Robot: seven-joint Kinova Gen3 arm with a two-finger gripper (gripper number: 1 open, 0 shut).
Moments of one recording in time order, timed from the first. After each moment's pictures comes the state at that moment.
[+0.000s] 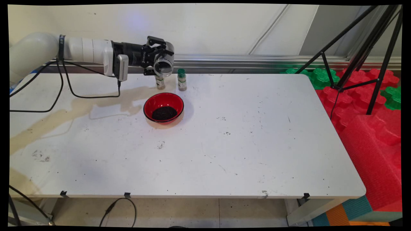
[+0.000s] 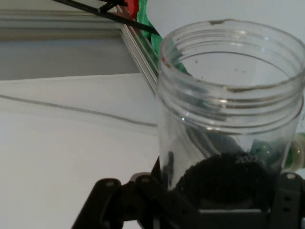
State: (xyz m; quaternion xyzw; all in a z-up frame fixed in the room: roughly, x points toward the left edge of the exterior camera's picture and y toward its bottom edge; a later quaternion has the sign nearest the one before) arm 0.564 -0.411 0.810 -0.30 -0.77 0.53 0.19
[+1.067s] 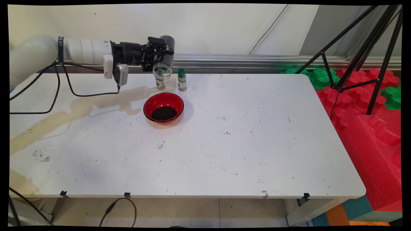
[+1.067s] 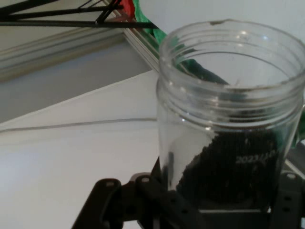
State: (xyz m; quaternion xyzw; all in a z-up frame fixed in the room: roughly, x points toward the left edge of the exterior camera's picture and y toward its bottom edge) arm 0.562 -0.406 0.808 -0.39 -0.71 0.57 0.10
